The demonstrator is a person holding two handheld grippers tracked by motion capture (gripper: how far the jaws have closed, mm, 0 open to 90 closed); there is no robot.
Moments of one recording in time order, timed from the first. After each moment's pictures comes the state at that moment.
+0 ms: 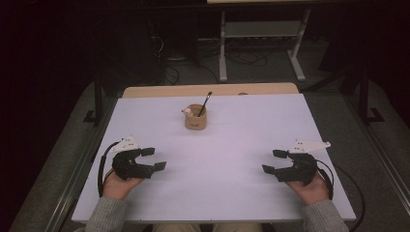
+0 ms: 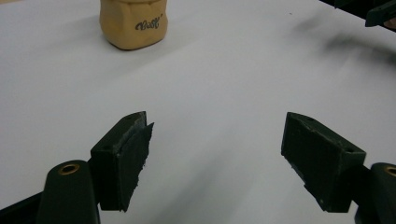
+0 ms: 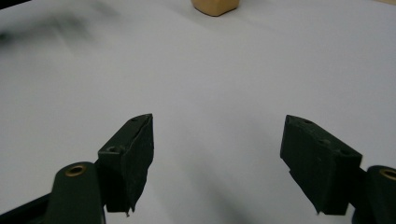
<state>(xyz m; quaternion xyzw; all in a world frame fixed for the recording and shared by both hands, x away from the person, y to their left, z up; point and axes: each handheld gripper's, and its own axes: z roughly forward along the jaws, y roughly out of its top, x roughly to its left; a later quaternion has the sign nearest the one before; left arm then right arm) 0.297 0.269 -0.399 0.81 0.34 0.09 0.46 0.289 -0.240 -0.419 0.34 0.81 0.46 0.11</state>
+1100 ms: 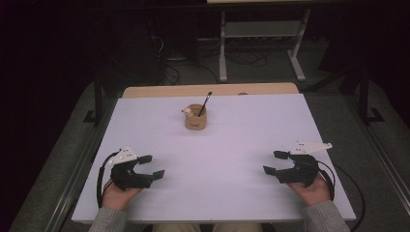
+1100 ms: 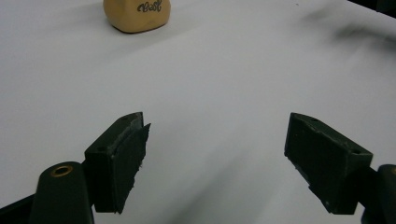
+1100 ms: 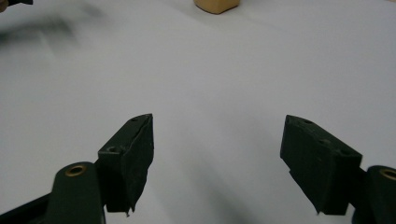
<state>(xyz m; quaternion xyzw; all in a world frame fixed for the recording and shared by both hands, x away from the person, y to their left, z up) 0.277 0.272 -0.416 0.81 0.35 0.11 0.46 0.286 -0.243 -0.420 0.34 0.81 0.46 0.10</state>
